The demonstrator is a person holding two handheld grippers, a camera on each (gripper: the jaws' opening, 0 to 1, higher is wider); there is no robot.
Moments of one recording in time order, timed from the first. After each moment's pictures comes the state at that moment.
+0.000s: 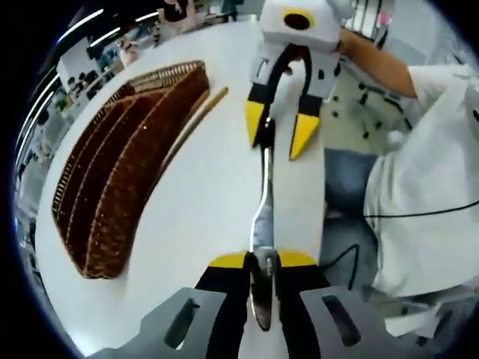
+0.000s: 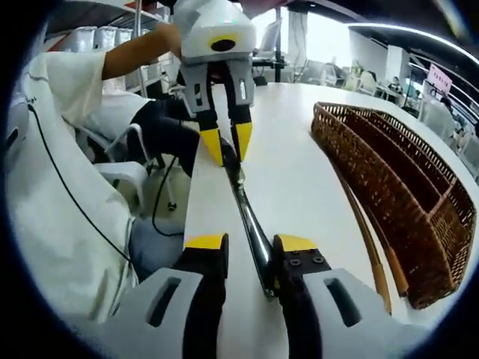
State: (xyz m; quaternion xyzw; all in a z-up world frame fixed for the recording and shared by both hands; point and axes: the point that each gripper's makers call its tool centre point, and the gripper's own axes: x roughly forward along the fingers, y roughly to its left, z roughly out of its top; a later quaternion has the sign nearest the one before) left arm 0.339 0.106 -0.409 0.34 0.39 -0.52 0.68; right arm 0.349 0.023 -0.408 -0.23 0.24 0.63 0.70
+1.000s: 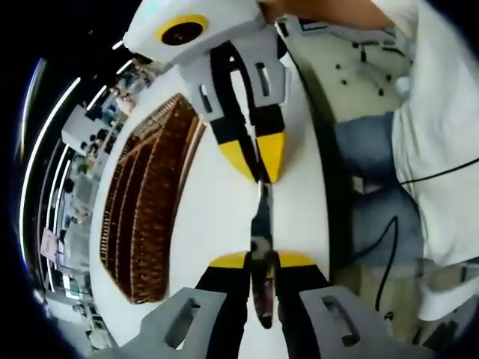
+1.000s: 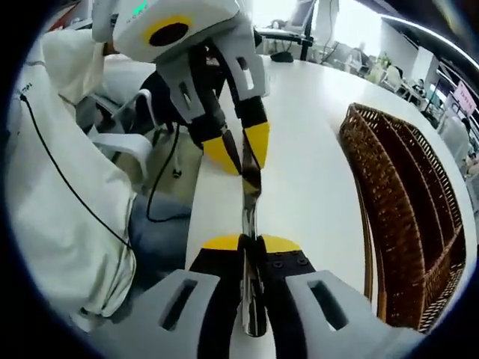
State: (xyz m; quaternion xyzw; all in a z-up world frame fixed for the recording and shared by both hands) left arm 0.350 0.104 -0.403 0.48 0.27 -0.49 0.68; right arm 0.374 0.060 -0.409 -0.34 0.27 0.63 0.64
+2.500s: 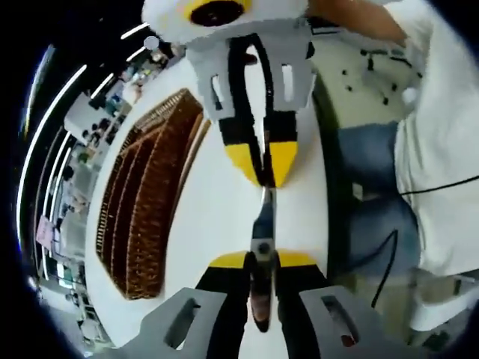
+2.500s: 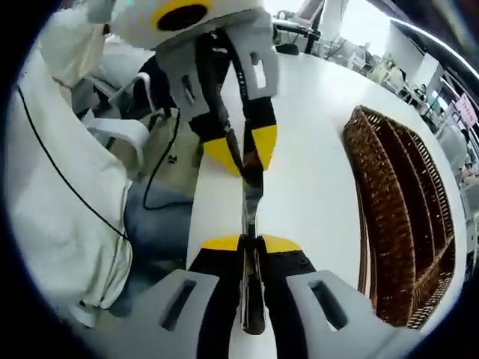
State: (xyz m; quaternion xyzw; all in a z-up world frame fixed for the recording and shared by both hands) left arm 0.339 0.097 -0.403 0.48 0.26 -0.47 0.69; right arm 0.347 0.055 -0.413 -0.36 0.31 0.62 0.62
